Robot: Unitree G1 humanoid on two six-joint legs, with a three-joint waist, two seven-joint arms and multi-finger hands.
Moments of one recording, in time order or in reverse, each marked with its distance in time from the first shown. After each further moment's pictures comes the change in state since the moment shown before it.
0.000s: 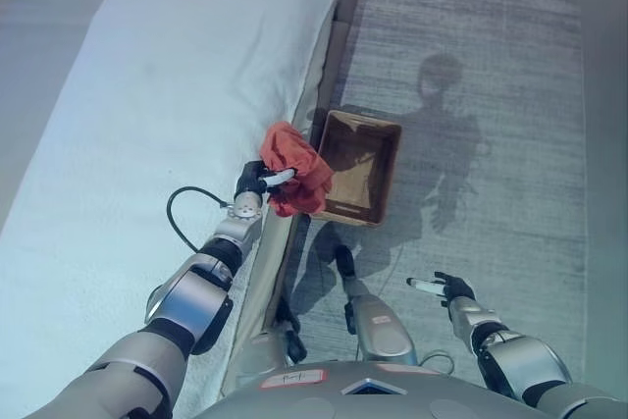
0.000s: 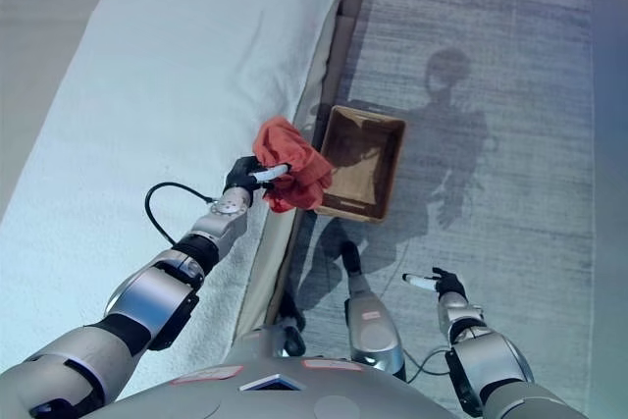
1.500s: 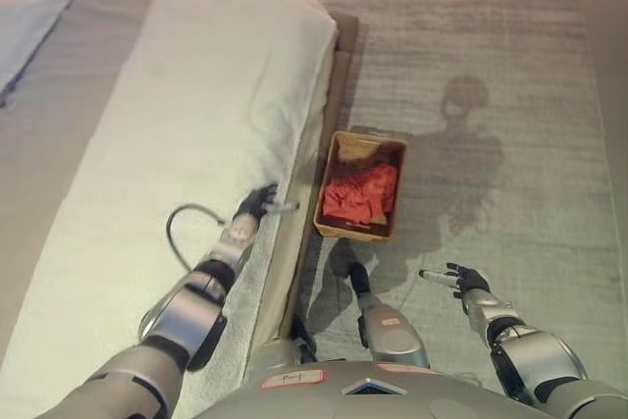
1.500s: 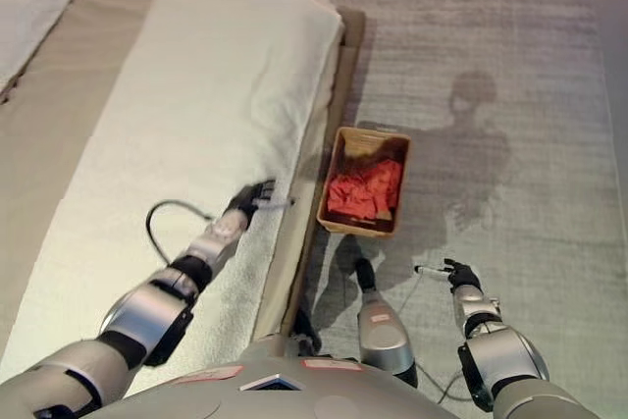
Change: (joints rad) left arm 0.221 0.050 0.045 0.039 0.261 0.022 -0.180; right arm -0.036 -0.077 -0.027 -0.012 0.000 -0.011 0.063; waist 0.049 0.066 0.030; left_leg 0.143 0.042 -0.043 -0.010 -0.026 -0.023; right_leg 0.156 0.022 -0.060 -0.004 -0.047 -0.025
